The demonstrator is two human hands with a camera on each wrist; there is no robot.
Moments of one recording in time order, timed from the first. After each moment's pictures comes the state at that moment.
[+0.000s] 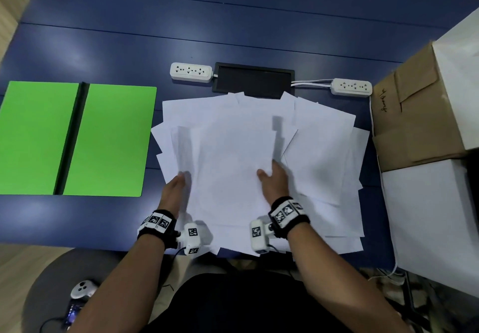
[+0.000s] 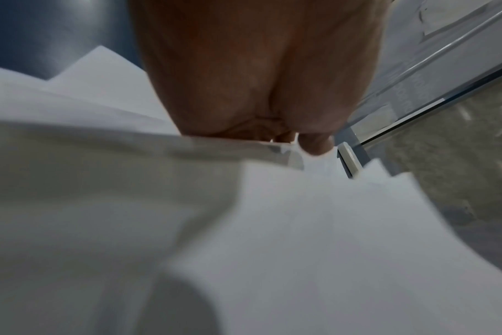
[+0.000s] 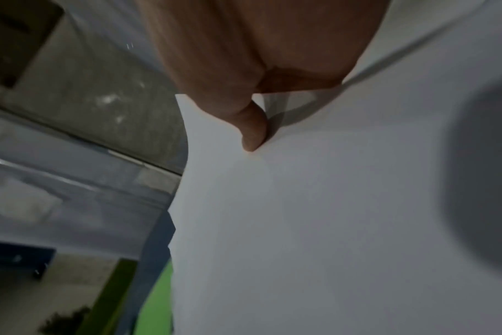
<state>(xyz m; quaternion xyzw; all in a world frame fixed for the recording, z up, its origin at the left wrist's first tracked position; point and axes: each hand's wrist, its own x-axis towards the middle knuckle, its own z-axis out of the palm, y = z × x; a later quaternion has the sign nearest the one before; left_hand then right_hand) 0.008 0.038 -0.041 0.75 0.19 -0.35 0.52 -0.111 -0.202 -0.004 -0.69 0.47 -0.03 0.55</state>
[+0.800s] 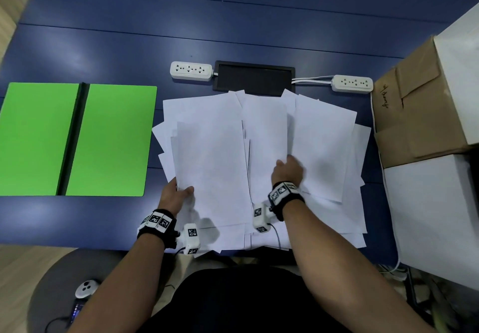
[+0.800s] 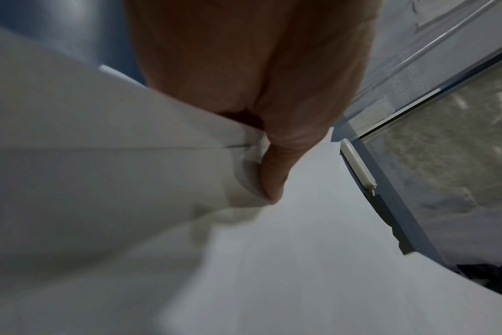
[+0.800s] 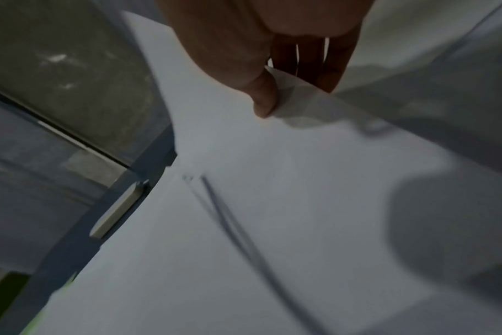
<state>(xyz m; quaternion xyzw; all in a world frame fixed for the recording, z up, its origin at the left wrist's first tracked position) 0.011 0.063 -0.070 0.77 0.11 -0.36 0.51 -0.098 -0.231 -0.009 -0.70 0.61 -0.03 0.37</state>
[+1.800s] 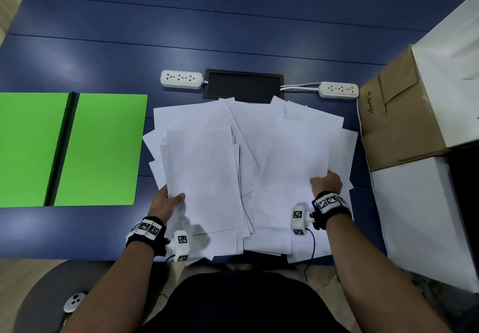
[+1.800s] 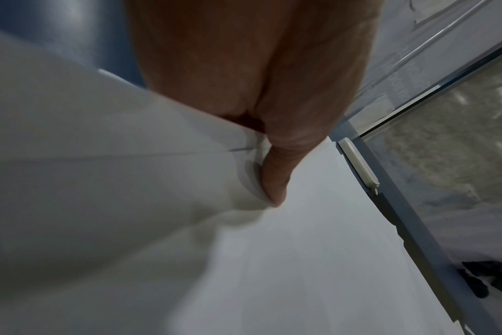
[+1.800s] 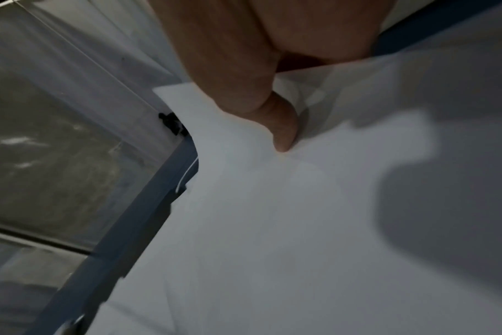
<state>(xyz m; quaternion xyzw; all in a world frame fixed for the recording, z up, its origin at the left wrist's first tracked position) 0.016 0.068 -0.081 0.78 0.09 -0.37 0.50 -0.183 -0.337 -0.021 -0.65 0.68 0.00 0.35</state>
